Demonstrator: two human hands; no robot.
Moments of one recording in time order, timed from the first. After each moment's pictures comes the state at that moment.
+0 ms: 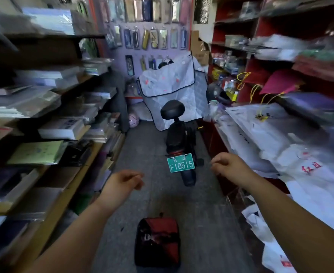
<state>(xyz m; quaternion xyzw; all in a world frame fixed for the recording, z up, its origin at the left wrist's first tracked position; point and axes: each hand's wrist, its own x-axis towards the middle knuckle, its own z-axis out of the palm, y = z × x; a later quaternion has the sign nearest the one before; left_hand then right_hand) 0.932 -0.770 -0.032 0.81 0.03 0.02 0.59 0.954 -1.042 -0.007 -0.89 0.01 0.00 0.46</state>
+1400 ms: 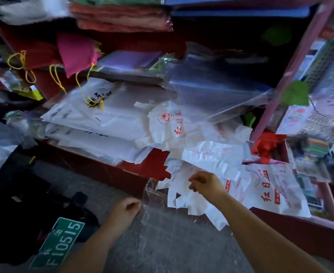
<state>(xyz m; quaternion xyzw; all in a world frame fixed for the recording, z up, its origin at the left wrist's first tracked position) 1.221 -1.079 -0.141 0.77 -0.35 -0.42 0.33 1.032 -1.206 -0.144 -0.66 0.54 -0.17 0.49</state>
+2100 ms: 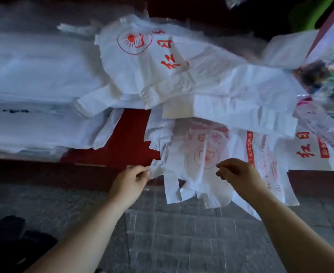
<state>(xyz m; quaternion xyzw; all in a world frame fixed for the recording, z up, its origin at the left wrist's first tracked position) 1.295 -1.259 -0.395 0.71 -0.59 -0.31 0.22 1.049 -1.266 -0.364 -0.56 0.69 -0.26 0.39</state>
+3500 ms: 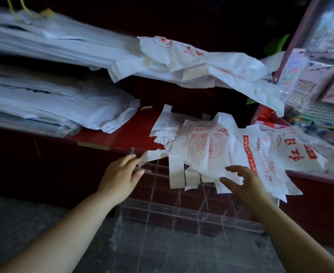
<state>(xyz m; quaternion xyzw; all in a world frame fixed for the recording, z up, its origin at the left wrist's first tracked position) 1.333 -1.196 -0.507 0.64 -0.72 -0.07 0.26 1.049 -1.183 -0.459 -0.66 0.69 -0.27 0.15</state>
